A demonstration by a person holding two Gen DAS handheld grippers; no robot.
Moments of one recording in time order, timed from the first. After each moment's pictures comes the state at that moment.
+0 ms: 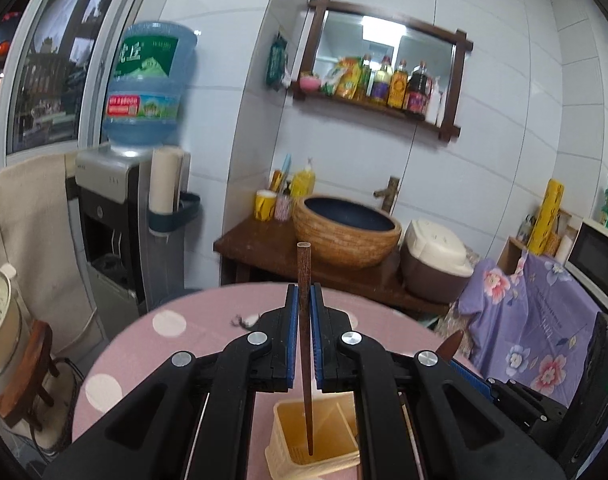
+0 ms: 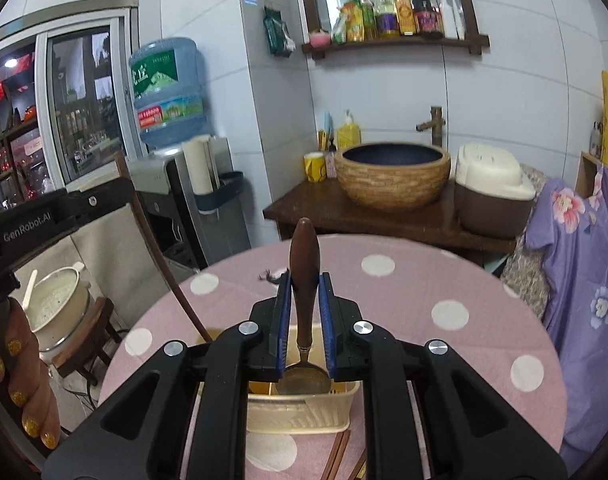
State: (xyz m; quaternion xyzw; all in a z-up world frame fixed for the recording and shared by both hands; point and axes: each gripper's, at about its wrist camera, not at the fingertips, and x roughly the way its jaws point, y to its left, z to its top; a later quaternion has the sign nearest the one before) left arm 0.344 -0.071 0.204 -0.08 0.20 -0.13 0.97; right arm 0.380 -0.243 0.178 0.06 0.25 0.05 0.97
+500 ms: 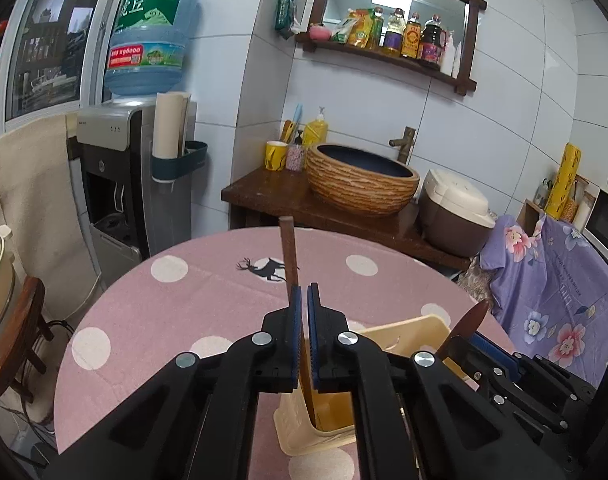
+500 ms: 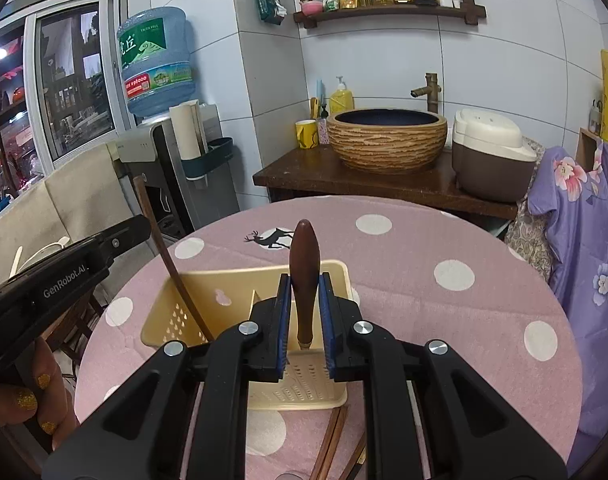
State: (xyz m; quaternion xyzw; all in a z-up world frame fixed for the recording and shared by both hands) left arm 0.360 -0.077 0.144 -0.06 0.27 -0.11 0.96; right arm 0.384 -0.244 0.128 0.06 0.28 0.04 0.96
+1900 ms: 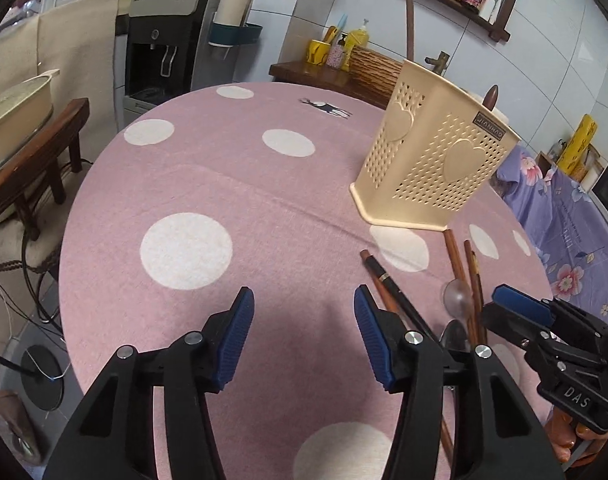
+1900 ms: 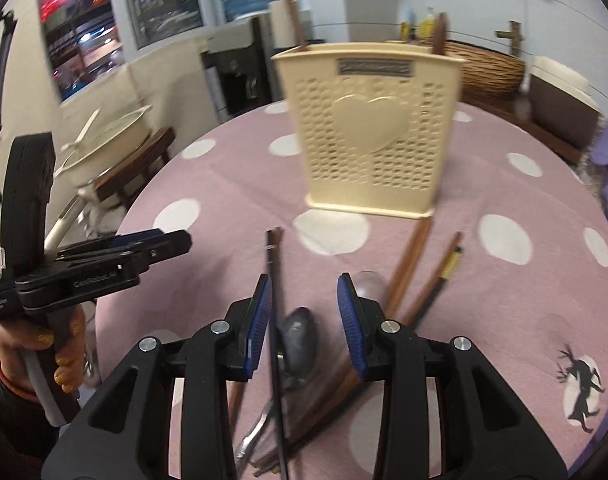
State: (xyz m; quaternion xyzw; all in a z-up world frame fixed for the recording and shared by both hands) left arm 0.241 0.000 0.013 -0.11 0.40 -0.09 0.91; right arm 0.270 -0.197 0.028 0.00 0.39 0.21 0.90
